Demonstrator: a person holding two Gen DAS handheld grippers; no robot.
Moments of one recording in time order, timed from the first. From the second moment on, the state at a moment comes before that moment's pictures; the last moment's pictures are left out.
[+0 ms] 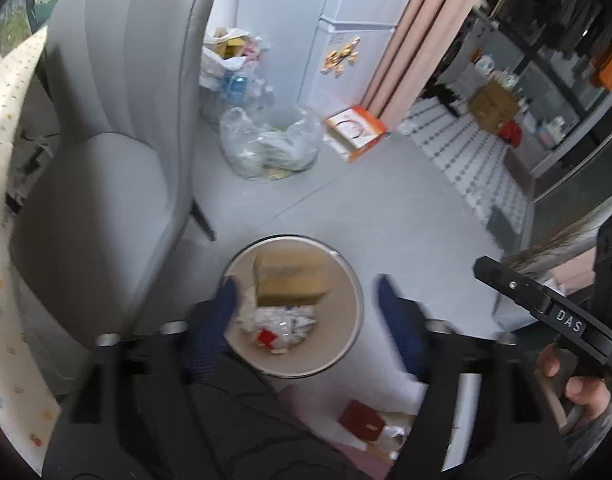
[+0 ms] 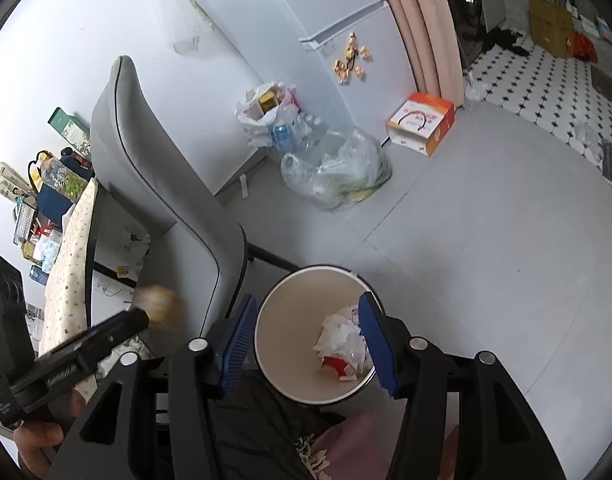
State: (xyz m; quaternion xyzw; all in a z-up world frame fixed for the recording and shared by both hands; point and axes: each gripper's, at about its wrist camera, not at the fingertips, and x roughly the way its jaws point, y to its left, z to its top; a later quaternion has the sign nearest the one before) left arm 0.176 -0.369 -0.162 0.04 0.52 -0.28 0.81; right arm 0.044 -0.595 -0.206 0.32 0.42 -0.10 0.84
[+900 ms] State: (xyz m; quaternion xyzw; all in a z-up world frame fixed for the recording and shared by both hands) left arm 0.143 -0.261 -0.047 -0.05 0.41 -0.25 0.88; right arm 0.048 -0.496 -0.084 0.22 0.37 -0.05 0.90
